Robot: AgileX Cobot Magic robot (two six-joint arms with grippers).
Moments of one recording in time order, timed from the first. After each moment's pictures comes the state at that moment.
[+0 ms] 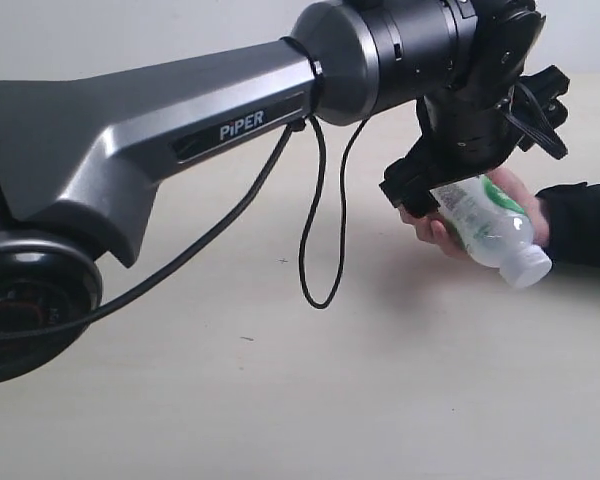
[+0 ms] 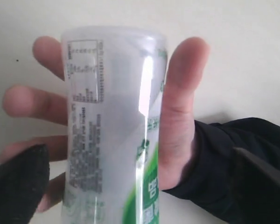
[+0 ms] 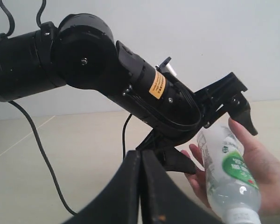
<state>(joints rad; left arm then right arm) -0.88 2.41 -2.28 0.16 0.99 -1.47 0.42 0.10 -0.19 0.44 0.28 -0.10</state>
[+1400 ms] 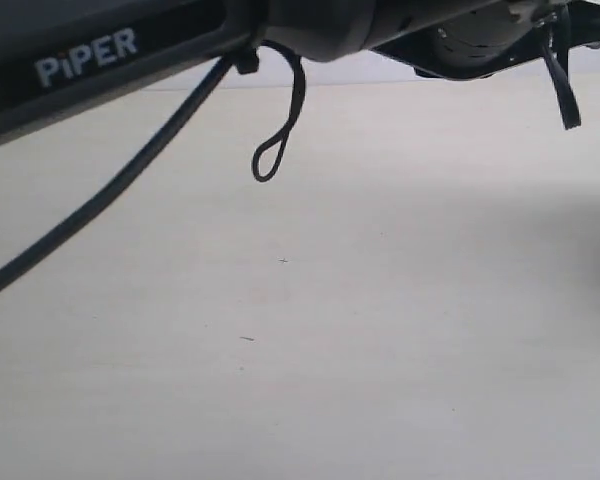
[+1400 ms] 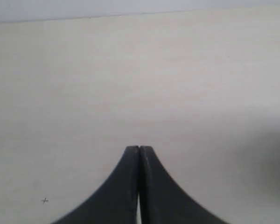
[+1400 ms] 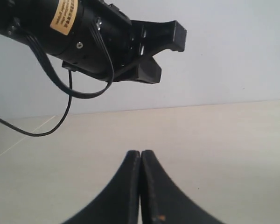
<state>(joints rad) -1.03 2.16 -2.17 0.69 1.21 -1.13 0.42 0.10 -0.19 0.44 0.28 -0.10</state>
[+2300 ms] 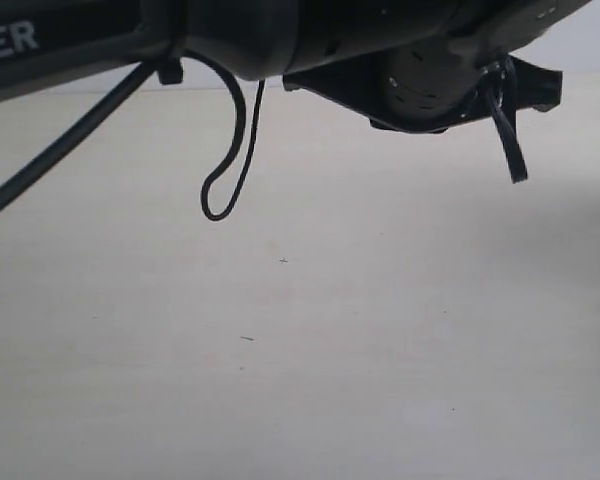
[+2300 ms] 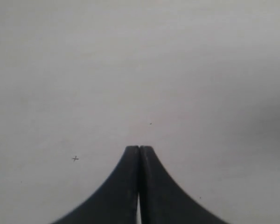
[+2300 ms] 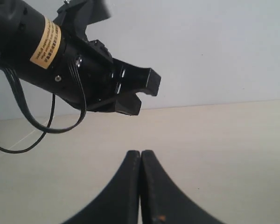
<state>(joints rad) -1.03 2.07 -1.96 0.62 1.22 -1.11 0.42 0.10 -0.19 0.44 0.28 -0.10</state>
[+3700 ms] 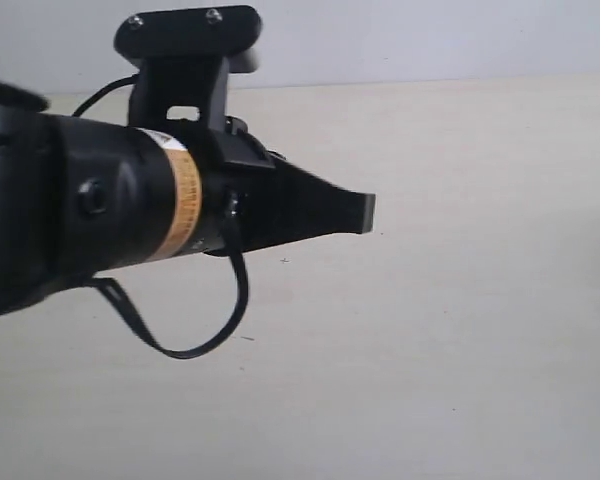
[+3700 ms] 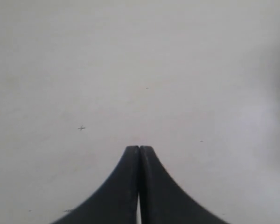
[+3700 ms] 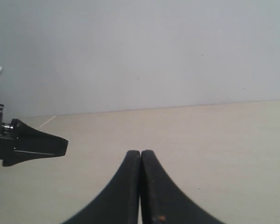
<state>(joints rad) -1.01 1.45 -0.94 0.90 0.55 -1.47 0.42 0.10 -0.19 0.44 0.28 -0.10</state>
